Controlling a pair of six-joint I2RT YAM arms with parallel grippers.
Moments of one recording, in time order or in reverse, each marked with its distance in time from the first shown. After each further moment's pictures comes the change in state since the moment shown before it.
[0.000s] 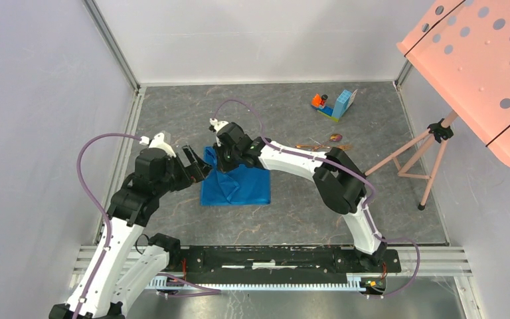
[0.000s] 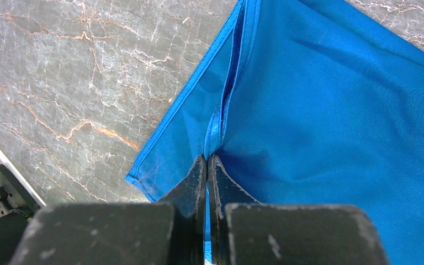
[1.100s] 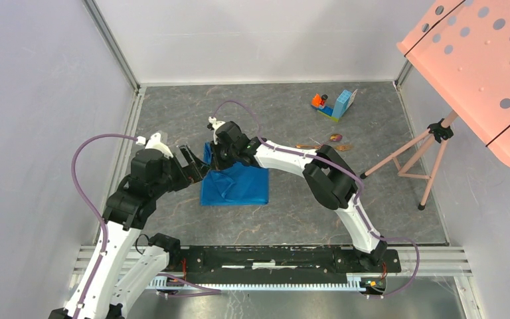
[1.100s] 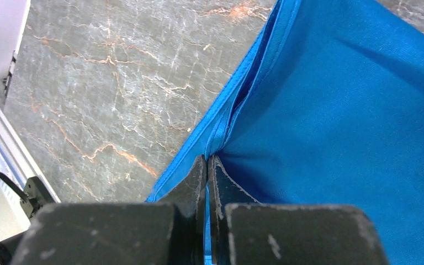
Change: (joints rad) left arm 0.000 -0.018 0.038 -0.038 -0.006 0.000; right arm -0.023 0.107 0.058 0.096 -0.098 0.072
